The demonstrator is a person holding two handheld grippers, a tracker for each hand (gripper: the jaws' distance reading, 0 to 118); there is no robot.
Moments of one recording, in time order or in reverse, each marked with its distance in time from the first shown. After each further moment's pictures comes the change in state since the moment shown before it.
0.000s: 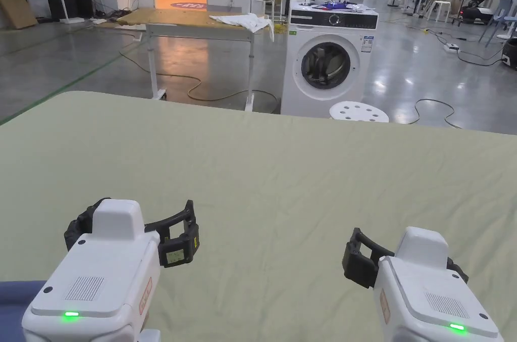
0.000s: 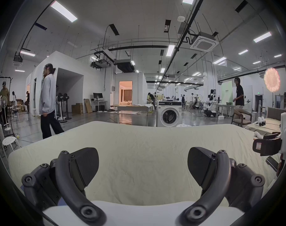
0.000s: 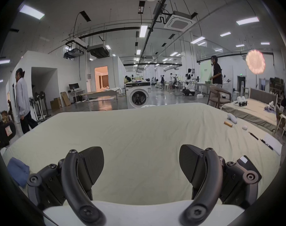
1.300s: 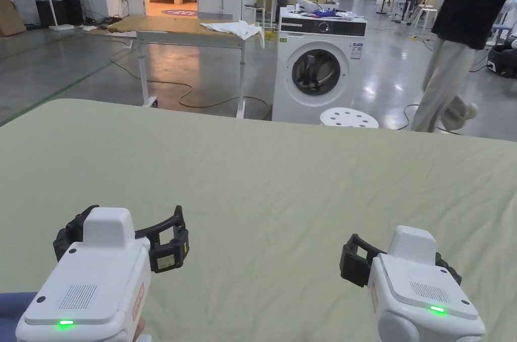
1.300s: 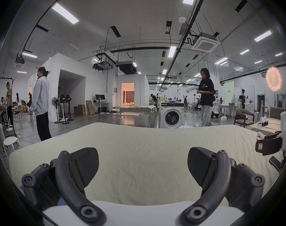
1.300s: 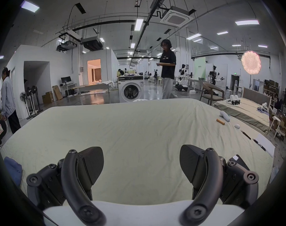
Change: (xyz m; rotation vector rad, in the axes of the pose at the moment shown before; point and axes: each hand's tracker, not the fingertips) left arm 0.000 -0.004 -0.008 0.012 0.027 -0.002; right arm 0.001 0.006 -0.012 -0.064 -0.094 0.033
